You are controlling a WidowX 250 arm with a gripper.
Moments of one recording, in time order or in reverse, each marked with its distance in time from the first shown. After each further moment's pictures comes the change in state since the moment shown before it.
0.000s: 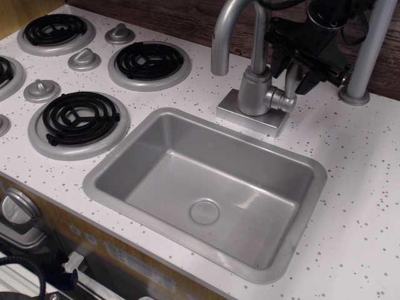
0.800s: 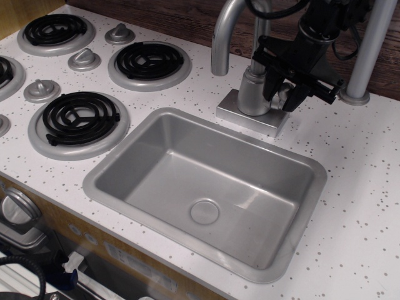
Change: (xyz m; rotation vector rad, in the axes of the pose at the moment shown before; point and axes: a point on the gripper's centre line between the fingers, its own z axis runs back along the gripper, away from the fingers) arm -0.033 -0.007 -0.004 -0.062 0.136 0.055
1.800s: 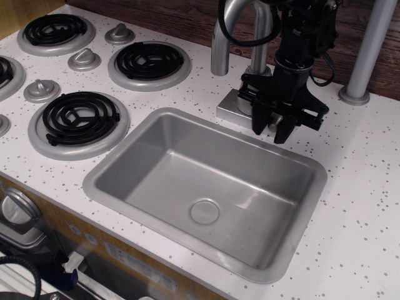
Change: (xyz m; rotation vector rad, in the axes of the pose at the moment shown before) arm -0.022 0.000 -0.030 -0.083 0.100 0.048
